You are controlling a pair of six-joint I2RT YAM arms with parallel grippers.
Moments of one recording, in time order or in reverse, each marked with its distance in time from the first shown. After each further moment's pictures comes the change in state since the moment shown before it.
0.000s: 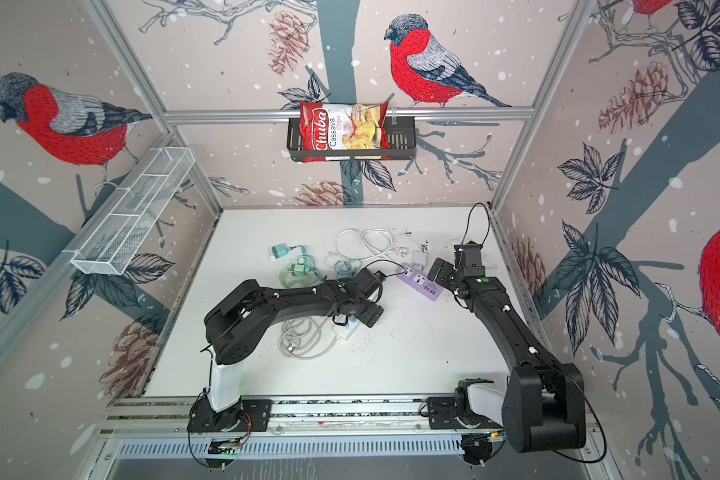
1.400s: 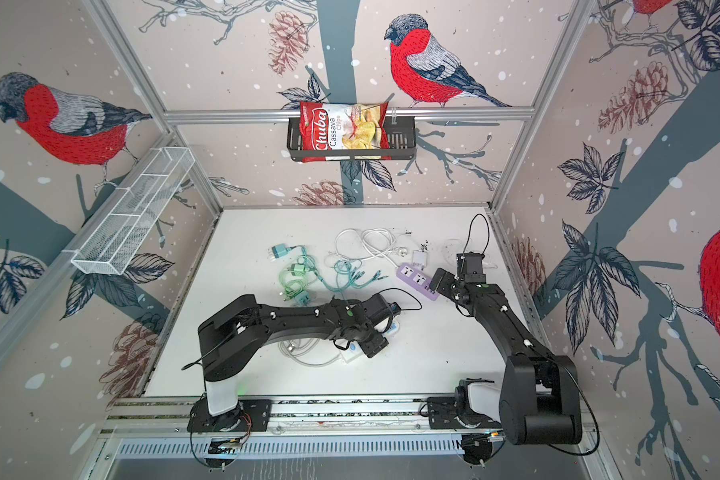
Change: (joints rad) left arm -0.182 -0.092 -0.077 -0.099 0.097 0.069; right arm -0.045 0.037 -0.088 0.051 -0.060 -0.022
